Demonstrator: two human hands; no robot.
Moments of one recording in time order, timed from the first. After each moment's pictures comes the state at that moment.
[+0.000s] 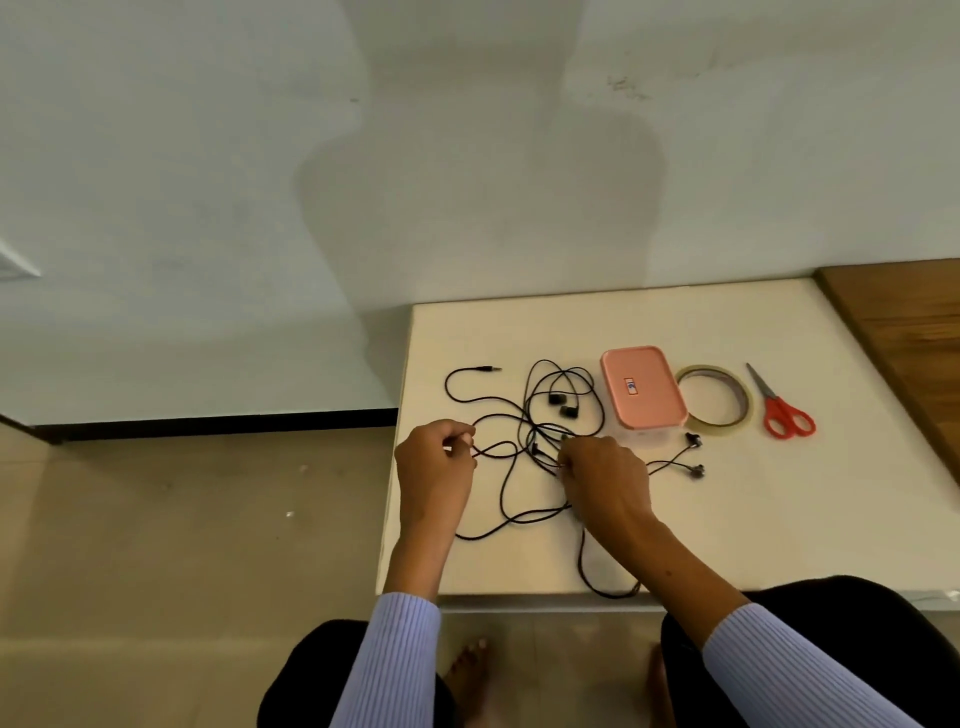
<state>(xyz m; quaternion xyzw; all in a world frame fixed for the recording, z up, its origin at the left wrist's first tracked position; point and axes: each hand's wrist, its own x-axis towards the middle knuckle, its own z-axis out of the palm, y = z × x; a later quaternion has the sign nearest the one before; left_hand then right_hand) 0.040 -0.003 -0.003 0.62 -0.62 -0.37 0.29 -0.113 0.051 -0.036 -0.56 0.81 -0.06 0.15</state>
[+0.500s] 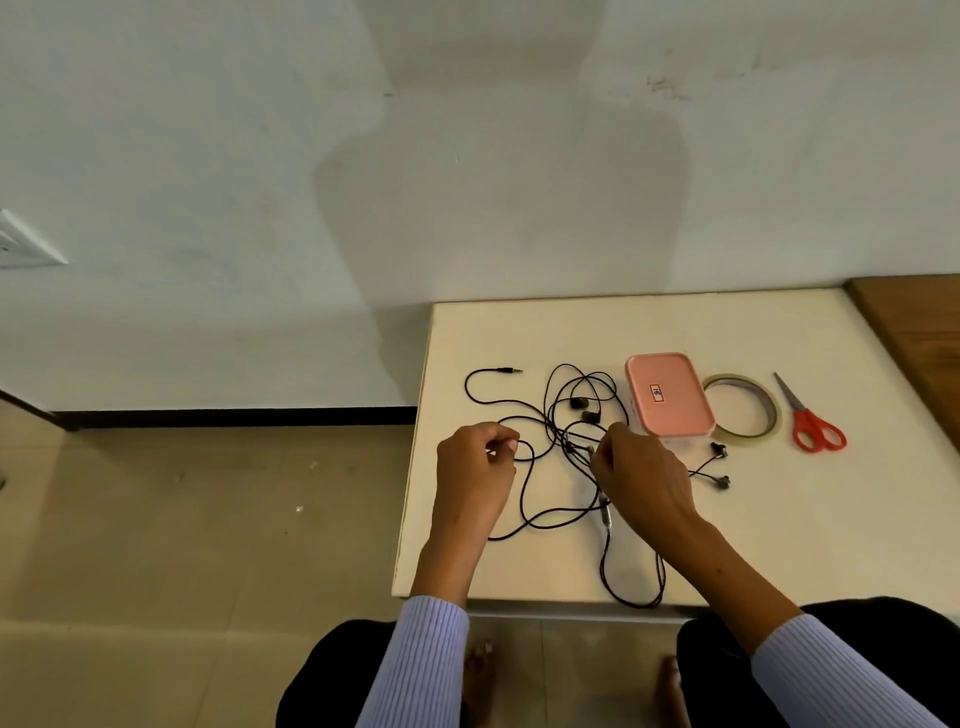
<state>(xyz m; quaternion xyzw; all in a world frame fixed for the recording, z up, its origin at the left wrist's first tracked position) 0.033 -0.001 -0.003 0.58 -0.66 -0.40 0.26 -0.127 0.047 -0.035 -0.51 0.83 -0.14 0.18</state>
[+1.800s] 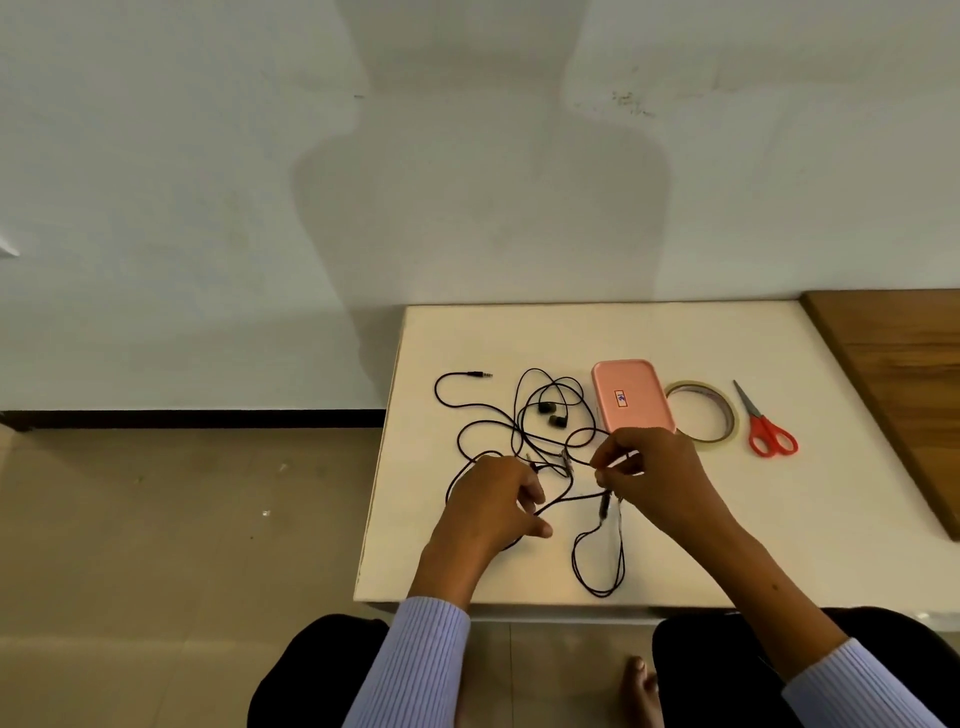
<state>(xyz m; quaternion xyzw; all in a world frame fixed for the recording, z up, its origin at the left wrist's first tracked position) 0.007 0.014 -0.010 0.47 -0.80 -0.37 -0.01 -0.162 0.076 0.005 -0.49 0.78 -0.27 0.29</state>
